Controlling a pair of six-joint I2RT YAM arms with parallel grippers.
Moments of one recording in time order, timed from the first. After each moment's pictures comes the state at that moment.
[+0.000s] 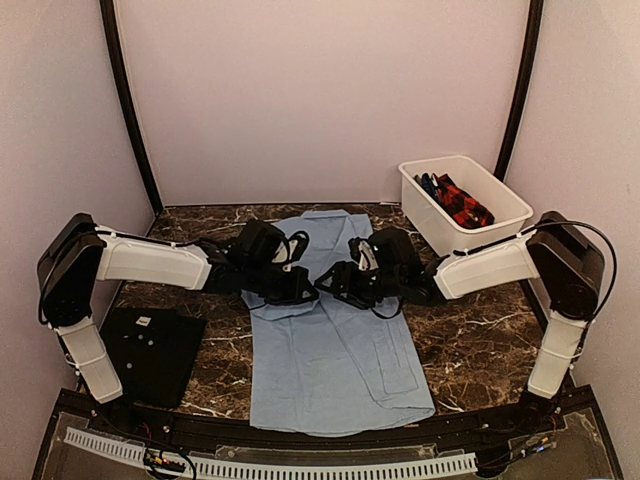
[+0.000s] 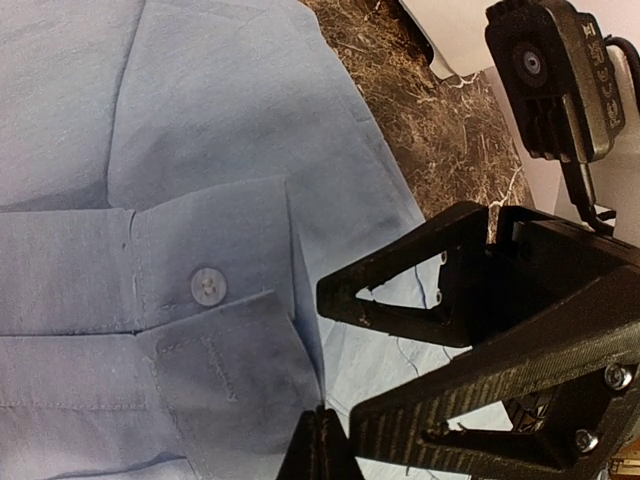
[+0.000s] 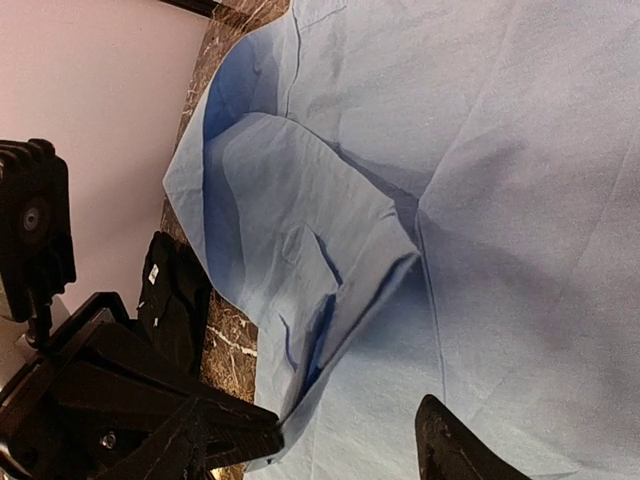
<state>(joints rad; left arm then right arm) -0.80 1.77 1.08 -0.05 0.29 -0.65 0.83 1.82 0.99 0.27 -0.29 0.93</state>
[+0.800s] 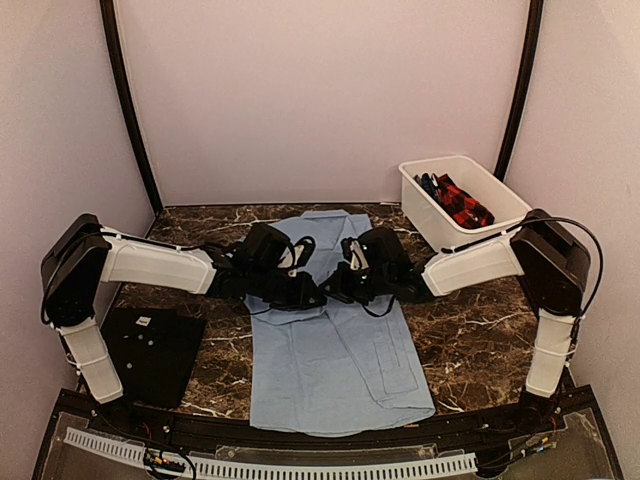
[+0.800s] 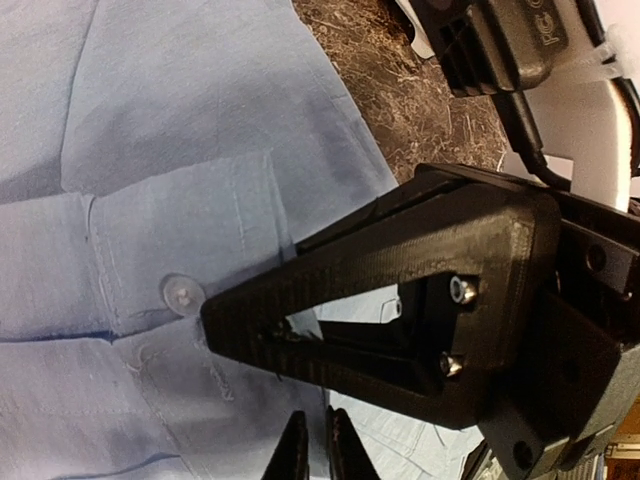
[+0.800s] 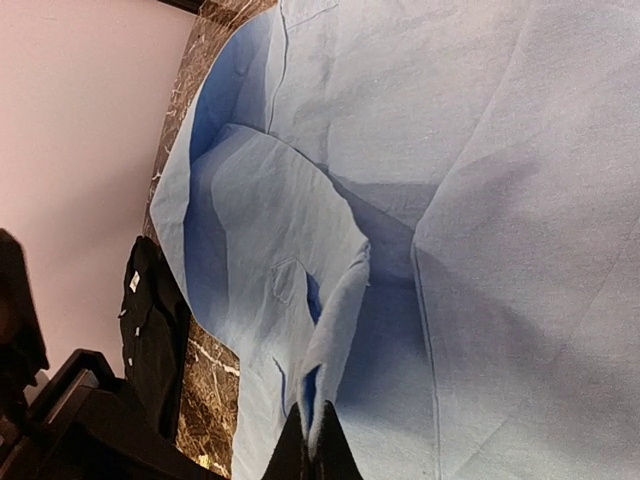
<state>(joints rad) -0.83 1.79 1.08 -0.03 0.32 -0.67 0.83 1.90 1.07 0.25 -0.28 0.92</state>
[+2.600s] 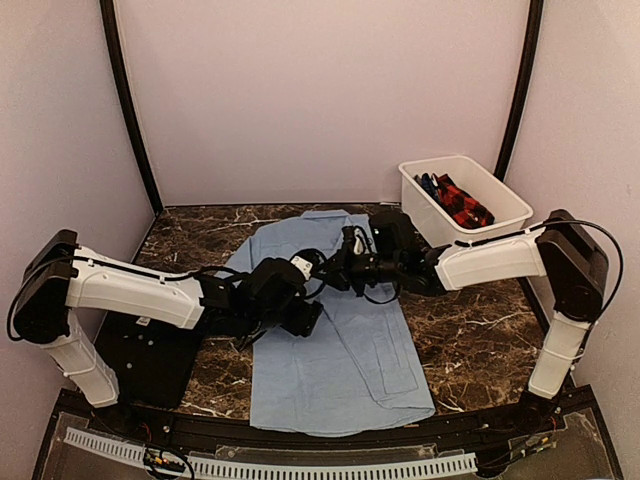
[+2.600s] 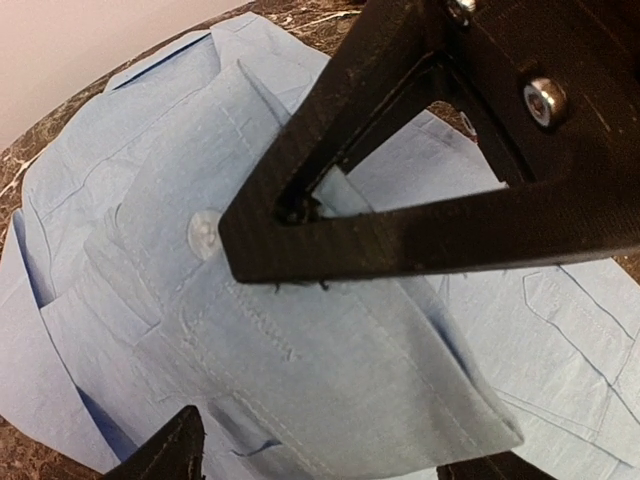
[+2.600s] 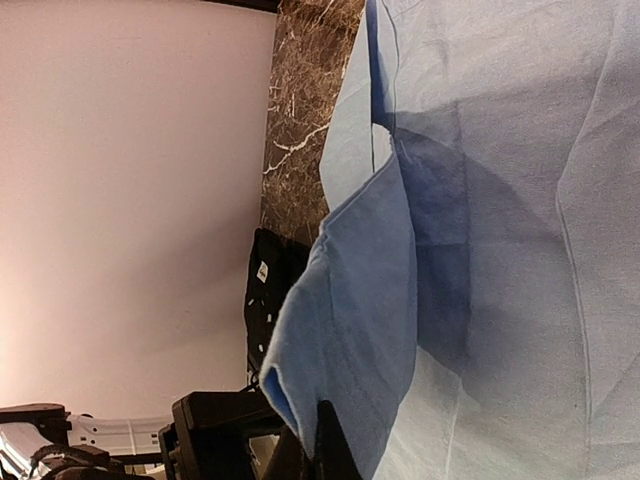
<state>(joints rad) -1.09 1.64 0.97 -0.07 -0.43 -0.30 0.83 1.80 1.07 0.31 -0.42 1.17</state>
